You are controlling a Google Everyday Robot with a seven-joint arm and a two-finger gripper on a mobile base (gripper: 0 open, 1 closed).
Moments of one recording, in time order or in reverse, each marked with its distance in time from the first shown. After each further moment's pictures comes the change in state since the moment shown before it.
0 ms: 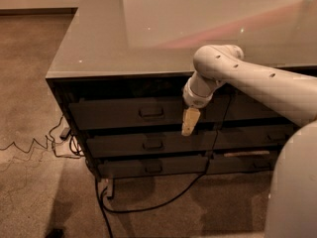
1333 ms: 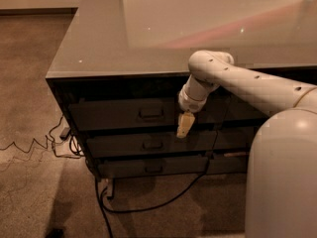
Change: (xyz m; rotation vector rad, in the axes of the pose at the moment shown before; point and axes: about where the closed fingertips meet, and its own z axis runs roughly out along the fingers) arm -0.007 0.007 0.044 -0.132 -0.034 -0.018
